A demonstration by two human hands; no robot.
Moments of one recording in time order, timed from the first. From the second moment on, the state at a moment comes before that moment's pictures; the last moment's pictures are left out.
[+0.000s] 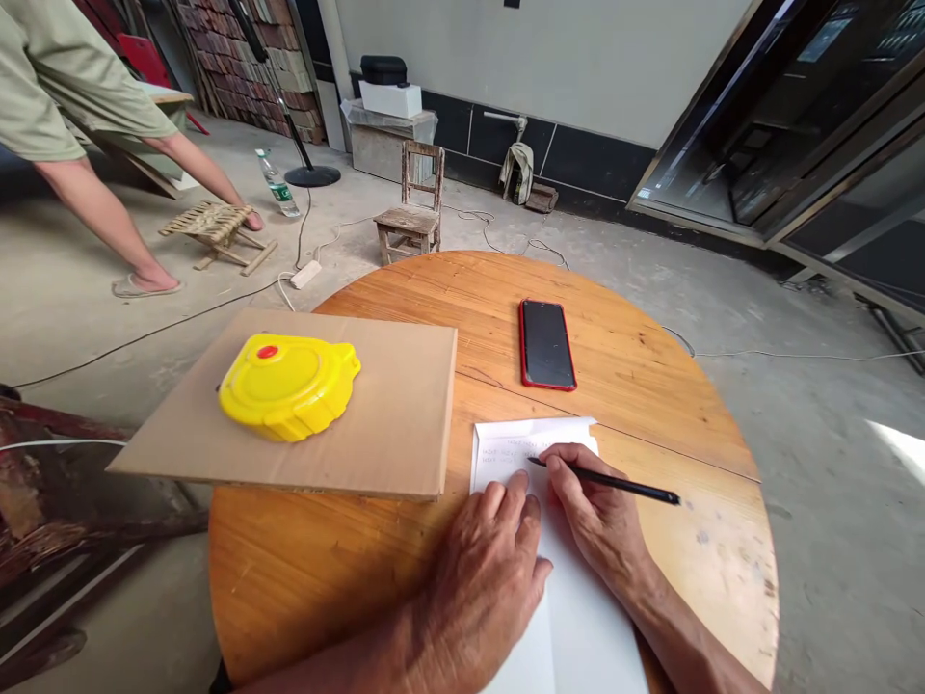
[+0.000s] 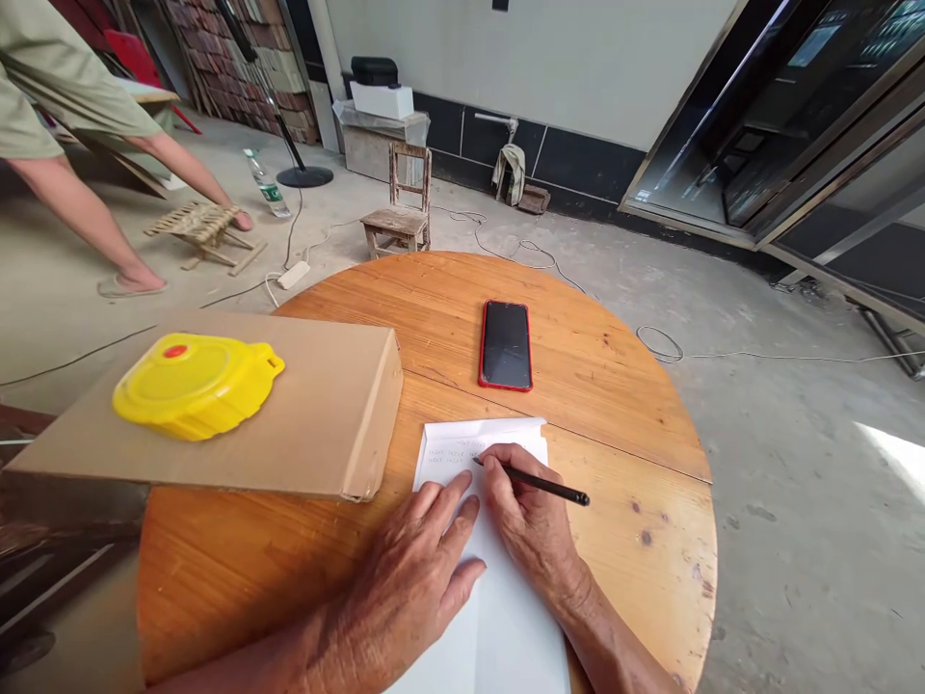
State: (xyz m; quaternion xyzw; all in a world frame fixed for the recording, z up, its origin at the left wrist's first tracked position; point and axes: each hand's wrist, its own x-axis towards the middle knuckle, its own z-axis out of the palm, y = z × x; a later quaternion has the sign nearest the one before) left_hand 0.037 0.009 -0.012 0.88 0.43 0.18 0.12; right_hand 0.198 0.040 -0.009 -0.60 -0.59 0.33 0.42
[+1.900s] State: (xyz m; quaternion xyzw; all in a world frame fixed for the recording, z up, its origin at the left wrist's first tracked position) left_hand 0.038 0.010 -0.009 0.87 0.43 0.18 0.13; right_hand 0.197 0.044 -0.007 -0.59 -0.67 0.25 0.38
